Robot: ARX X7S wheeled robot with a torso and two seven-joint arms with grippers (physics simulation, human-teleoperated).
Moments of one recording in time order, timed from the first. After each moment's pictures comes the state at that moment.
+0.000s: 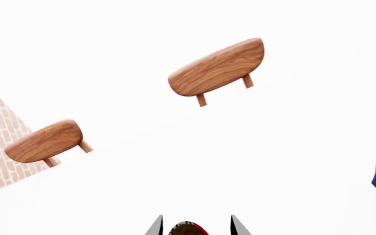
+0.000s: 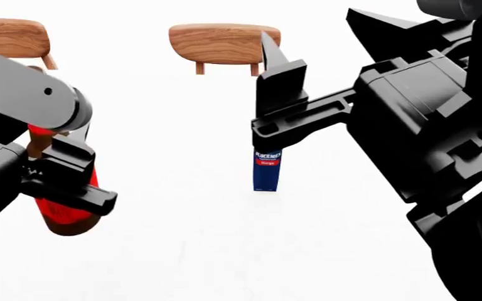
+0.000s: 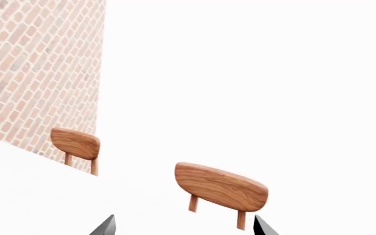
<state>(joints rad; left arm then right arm) -1.80 -1.09 0.94 0.70 -2.39 -0.96 -1.41 1.68 0.88 -1.07 -0.76 1.76 0.38 1.08</state>
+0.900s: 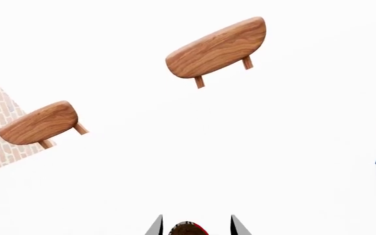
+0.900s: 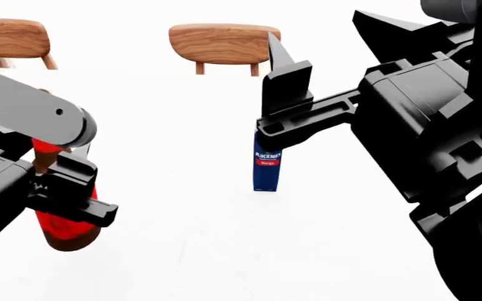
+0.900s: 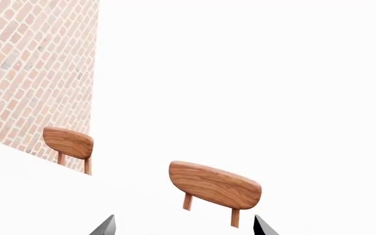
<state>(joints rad) -1.74 -1.13 0.97 0.72 -2.36 -0.93 -1.39 1.67 0.89 -1.06 -0.76 1.76 0.39 1.09</state>
